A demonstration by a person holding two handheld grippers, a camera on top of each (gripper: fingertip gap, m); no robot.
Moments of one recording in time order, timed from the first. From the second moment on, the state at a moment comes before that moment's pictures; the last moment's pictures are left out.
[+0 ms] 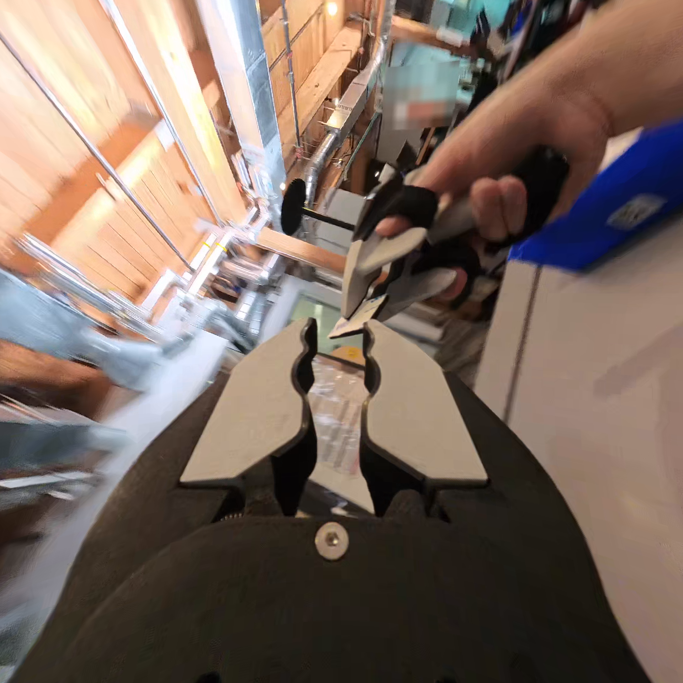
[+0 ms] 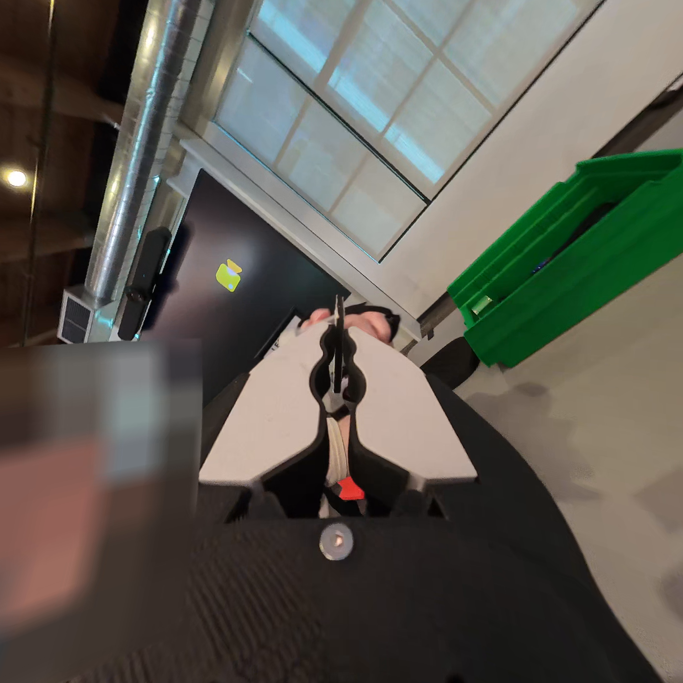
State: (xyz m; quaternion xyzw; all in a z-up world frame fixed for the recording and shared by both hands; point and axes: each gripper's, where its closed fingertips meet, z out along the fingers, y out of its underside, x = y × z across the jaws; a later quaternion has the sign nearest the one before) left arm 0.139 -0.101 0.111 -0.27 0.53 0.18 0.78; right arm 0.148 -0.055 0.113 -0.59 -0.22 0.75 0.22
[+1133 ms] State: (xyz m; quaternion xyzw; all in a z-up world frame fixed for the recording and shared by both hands) left arm 0.123 -0.099 0.142 -0.53 0.33 -0.51 0.59; right arm 0.130 -0.091 0.116 -0.43 -0.50 0.50 0.56
